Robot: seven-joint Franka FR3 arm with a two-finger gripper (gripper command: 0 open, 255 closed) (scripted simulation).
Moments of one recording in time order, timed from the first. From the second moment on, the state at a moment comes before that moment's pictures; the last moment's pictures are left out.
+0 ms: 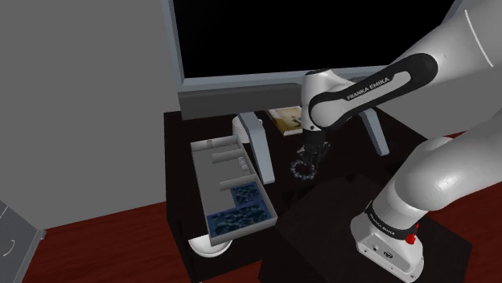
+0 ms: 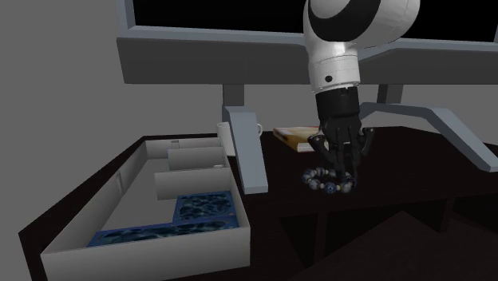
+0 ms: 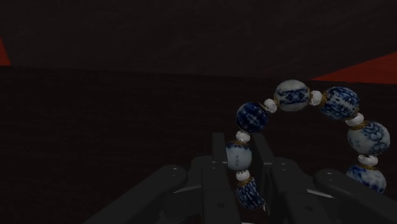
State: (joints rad) arm 0.00 -0.45 0.14 -2.86 0.08 2.16 0.40
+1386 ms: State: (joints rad) arm 0.00 -0.65 0.12 -2.70 0.07 1.80 0.40
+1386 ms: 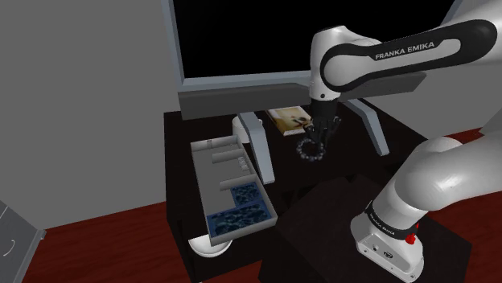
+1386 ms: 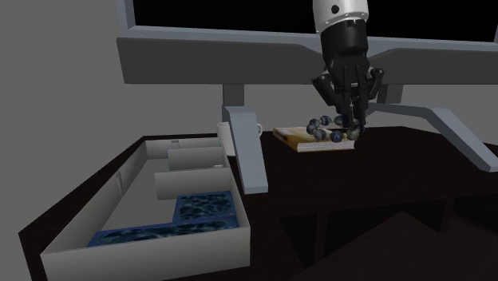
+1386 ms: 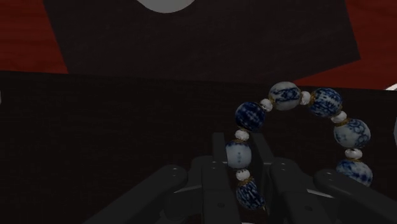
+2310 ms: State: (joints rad) arm 0.09 -0.27 0.33 -2.35 0.17 1.85 0.68
